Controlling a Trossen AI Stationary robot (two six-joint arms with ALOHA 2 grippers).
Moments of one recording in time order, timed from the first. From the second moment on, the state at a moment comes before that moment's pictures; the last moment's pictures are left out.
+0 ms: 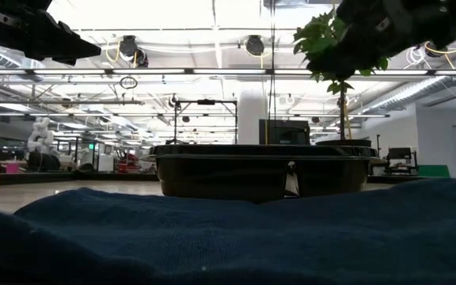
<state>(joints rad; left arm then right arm) -0.25 0.36 0.29 -0.13 -0.32 0.18 -0.04 0.92 0.47 0.12 -0.02 -0.02</state>
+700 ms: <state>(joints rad) -0.25 0.36 0.29 -0.13 -0.32 0.18 -0.07 0.68 0.24 0.36 -0.16 -0.03</state>
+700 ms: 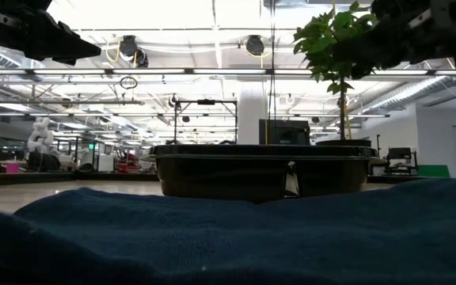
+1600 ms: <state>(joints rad) -0.25 0.36 0.29 -0.14 -0.32 0.17 -0.05 0.48 0.13 0.21 -0.05 0.03</state>
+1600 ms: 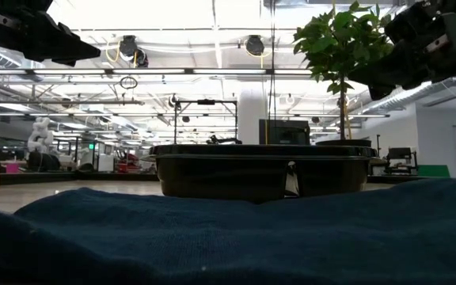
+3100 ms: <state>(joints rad) -0.25 0.36 0.29 -0.14 -0.32 0.17 -0.05 0.48 0.02 0.37 -0.13 0.02</state>
